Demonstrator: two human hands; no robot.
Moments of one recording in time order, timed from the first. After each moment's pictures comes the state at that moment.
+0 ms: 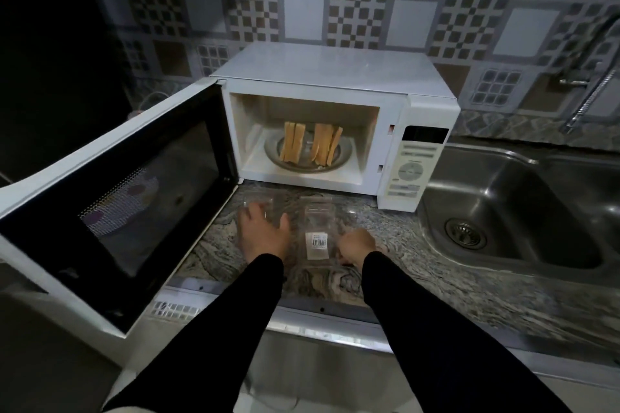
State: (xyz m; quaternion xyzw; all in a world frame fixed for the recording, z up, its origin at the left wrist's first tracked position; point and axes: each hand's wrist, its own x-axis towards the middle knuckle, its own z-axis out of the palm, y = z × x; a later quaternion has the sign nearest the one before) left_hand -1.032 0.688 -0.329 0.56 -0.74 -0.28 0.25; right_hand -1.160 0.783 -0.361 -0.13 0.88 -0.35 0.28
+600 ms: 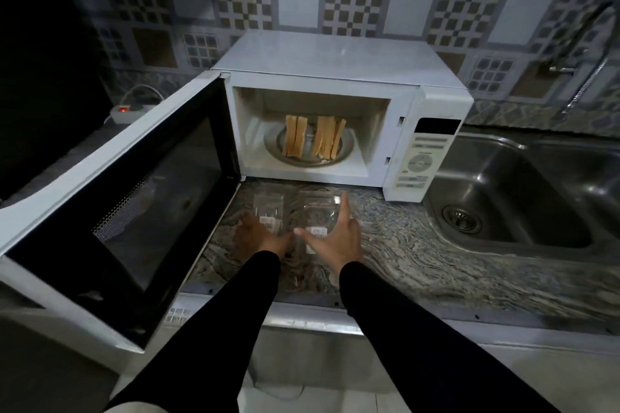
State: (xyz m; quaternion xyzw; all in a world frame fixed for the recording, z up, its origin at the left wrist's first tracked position) left_hand -1.021 0.638 -0.363 0.58 -0.73 -0.37 0.08; right_hand -1.087 0.760 -0.338 -0.21 0.88 -0.40 0.16
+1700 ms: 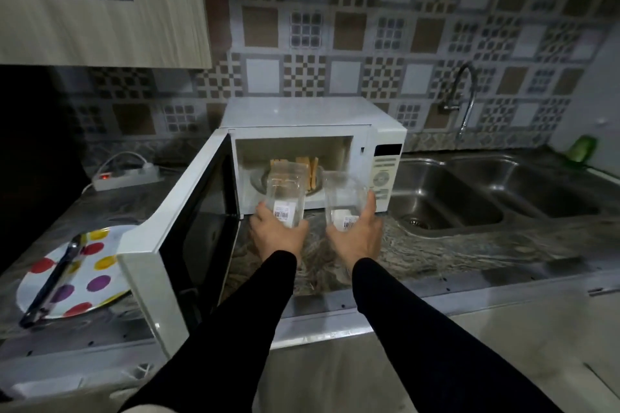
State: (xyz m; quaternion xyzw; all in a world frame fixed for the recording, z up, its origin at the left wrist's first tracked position) left_hand -0.956 0.665 -0.264 0.39 -0.77 -0.41 0.29; right_hand -1.003 0.778 -0.260 -0.04 0.88 -0.46 -0.07
